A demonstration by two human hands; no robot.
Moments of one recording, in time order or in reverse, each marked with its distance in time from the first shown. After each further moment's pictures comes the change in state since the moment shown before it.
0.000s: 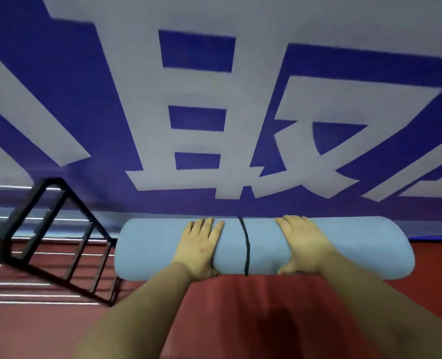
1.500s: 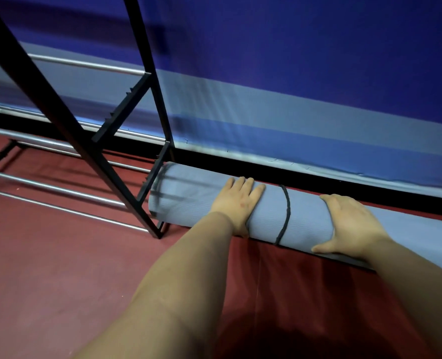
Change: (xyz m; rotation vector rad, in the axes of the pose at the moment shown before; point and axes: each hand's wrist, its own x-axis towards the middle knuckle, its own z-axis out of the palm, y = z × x) left_hand -0.011 -0.183 0.341 0.137 -0.045 -0.062; right_hand 0.196 -0.191 0.313 0.072 0.041 -0.049
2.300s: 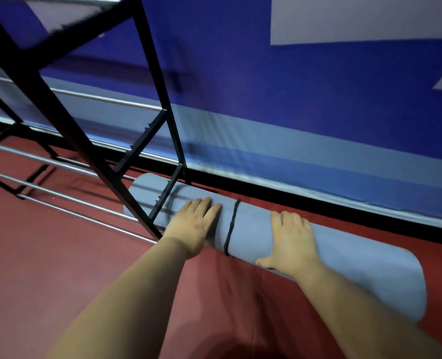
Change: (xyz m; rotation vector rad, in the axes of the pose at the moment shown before) left_hand -0.072 -0.048 -0.023 0.036 -0.186 -0.260; right_hand 0.024 -0.098 -0.003 -0.083 0.107 -0.055
